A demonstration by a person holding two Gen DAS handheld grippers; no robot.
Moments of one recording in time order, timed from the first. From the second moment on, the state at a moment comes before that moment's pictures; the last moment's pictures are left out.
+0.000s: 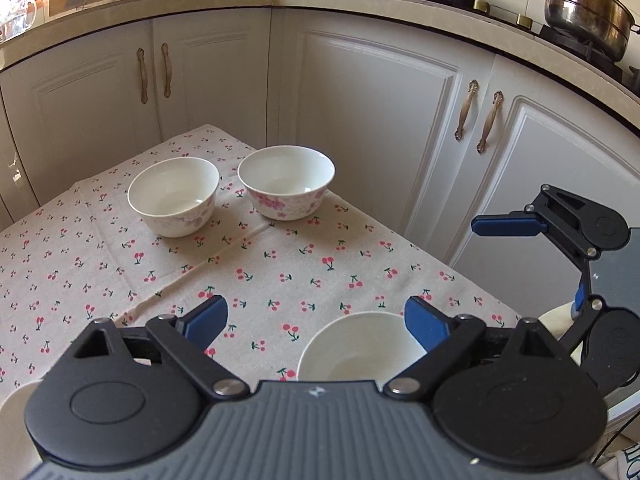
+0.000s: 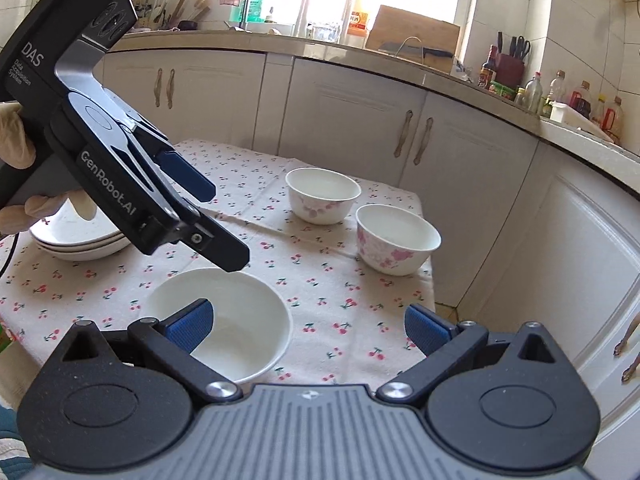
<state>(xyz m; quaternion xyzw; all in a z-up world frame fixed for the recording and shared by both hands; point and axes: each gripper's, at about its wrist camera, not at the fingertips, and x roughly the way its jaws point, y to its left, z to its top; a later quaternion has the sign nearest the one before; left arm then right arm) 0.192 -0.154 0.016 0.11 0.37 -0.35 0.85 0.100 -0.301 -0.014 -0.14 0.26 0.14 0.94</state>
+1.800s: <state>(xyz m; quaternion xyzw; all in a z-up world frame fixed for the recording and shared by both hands) 0.379 -0.281 -0.033 0.17 0.40 -0.36 0.82 0.297 -0.367 -0.079 -0.11 0.27 0.19 0.94</state>
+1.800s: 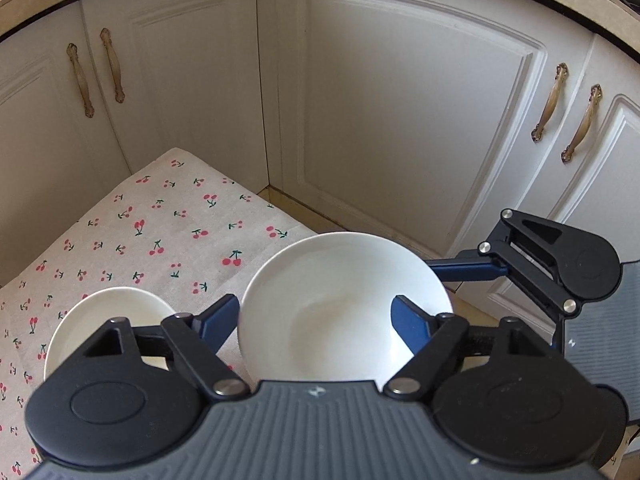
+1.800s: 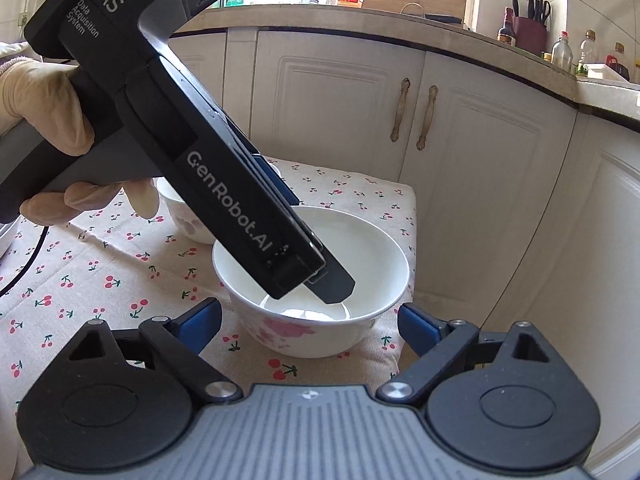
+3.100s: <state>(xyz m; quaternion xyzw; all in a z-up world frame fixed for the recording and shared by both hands) 0.359 -0.275 -0.025 0.17 0.40 -0.38 0.82 0.280 -0.362 -0.059 -0.11 0.29 0.19 0.93</state>
